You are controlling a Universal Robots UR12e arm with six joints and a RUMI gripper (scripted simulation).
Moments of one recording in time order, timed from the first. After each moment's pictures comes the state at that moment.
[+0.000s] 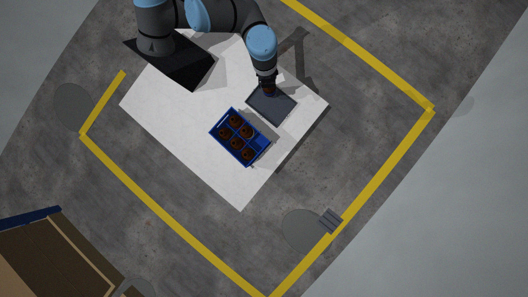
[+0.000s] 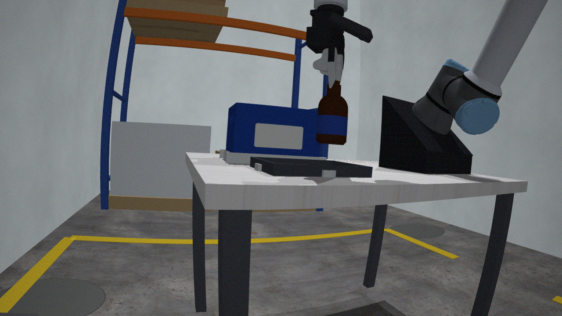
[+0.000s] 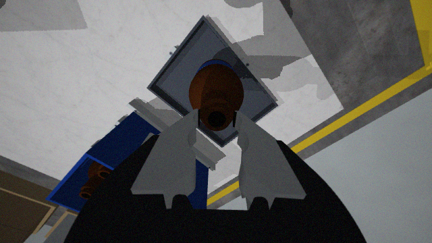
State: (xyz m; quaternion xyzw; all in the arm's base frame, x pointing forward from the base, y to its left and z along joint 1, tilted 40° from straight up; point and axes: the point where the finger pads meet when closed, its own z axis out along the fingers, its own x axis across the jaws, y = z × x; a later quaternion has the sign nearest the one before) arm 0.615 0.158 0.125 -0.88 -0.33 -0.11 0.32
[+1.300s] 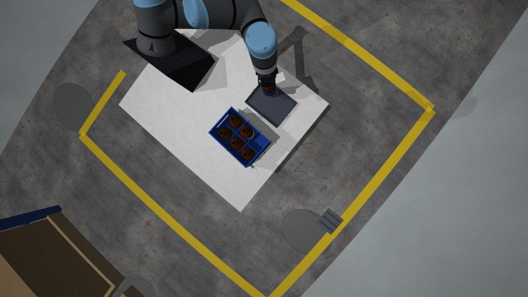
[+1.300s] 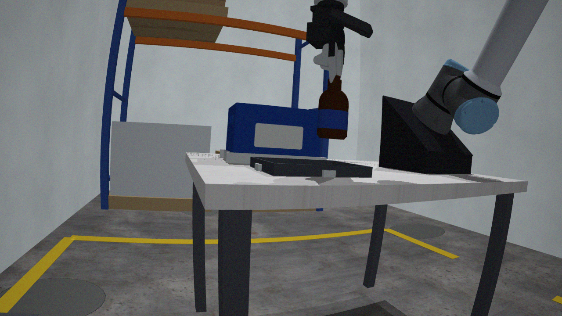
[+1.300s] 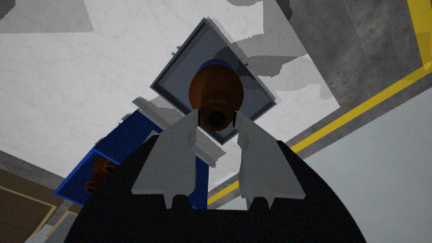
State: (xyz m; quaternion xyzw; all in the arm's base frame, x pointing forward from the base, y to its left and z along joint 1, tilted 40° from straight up) arm 0.615 0.150 0.135 -0.88 -0.33 -0.11 0.33
